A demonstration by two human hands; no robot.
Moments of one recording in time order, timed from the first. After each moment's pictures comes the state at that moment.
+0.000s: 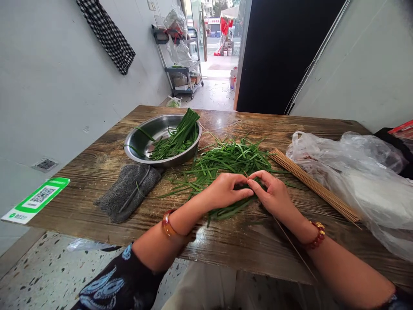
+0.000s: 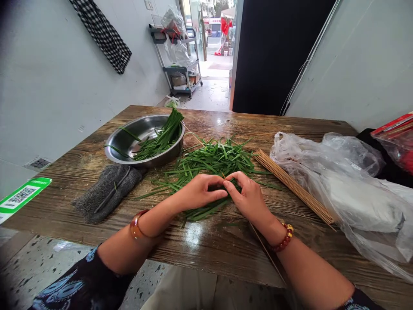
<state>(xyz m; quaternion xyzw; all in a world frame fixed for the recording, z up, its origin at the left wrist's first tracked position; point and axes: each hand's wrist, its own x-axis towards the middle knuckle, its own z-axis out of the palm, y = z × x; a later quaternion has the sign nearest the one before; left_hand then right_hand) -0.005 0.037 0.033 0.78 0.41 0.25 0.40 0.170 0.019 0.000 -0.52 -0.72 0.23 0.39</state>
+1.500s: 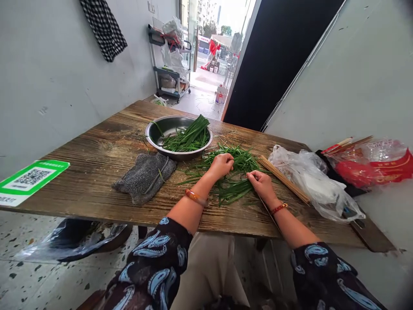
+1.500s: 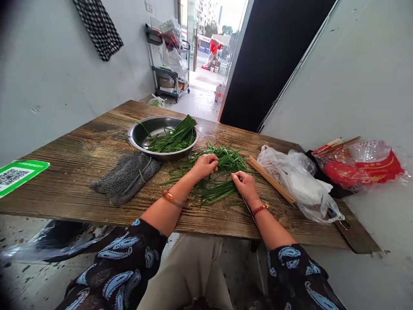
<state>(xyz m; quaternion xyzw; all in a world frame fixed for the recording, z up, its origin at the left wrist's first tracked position) -0.034 0.082 0.008 0.71 0.46 0.40 0.36 0.162 0.026 -0.024 -0.60 -0.69 0.12 0.38</state>
